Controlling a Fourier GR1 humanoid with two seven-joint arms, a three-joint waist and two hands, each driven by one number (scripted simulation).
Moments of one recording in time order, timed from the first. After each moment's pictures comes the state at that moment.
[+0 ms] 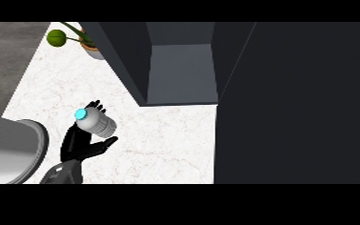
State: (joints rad) left arm -0.35 0.18 0.35 -0.41 0.05 -0.32 -0.81; right arm 0.99 -0.11 0.22 -2.49 -0.09 0.33 -0.22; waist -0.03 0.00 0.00
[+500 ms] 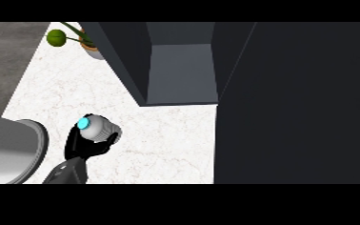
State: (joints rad) left arm -0.41 0.17 0.39 -0.28 0.09 -0.35 -0.85; right arm 1.02 -0.11 0.22 -2.48 -0.08 0.35 -0.25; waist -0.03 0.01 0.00
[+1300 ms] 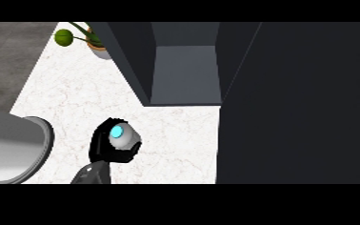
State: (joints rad) left arm -0.35 0.03 0.28 -0.41 0.13 -0.26 -0.93; right arm 1.01 -0.10 0.21 -2.48 -0.08 0.33 -0.23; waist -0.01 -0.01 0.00
